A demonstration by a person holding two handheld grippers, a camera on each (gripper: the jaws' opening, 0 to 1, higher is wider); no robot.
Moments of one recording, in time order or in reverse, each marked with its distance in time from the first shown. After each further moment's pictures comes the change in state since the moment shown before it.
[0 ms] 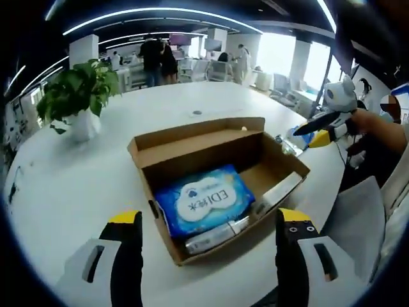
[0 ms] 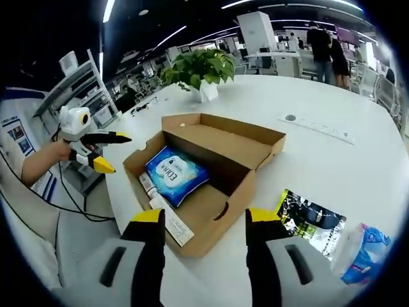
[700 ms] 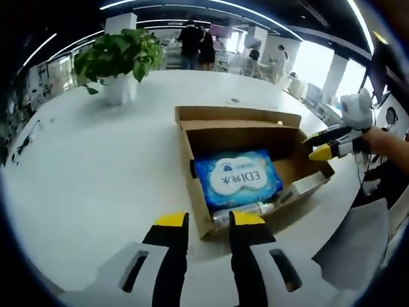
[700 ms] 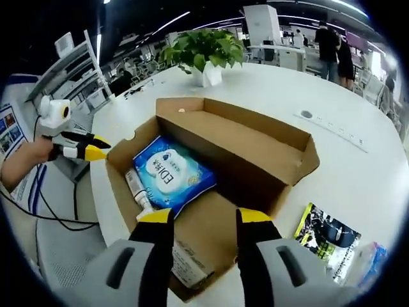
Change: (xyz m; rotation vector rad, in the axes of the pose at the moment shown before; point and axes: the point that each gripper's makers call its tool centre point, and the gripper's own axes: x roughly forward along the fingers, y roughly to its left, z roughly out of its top) left arm -0.007 0.038 -0.039 -0.216 0.042 0.131; right arm 0.075 0.013 -0.001 -0.022 0.110 -0.059
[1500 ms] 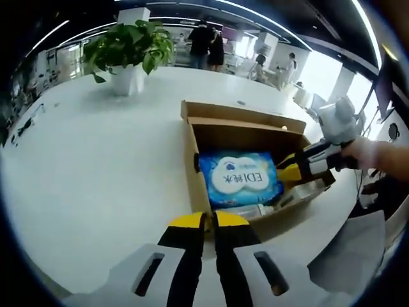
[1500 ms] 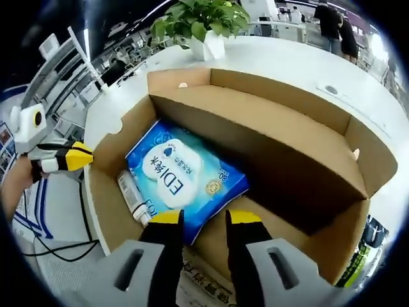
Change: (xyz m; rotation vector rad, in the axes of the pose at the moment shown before) left arm 0.004 0.000 -0.004 -0.061 -0.028 -0.002; right arm 0.073 0.028 -0.004 0.087 0.121 0.033
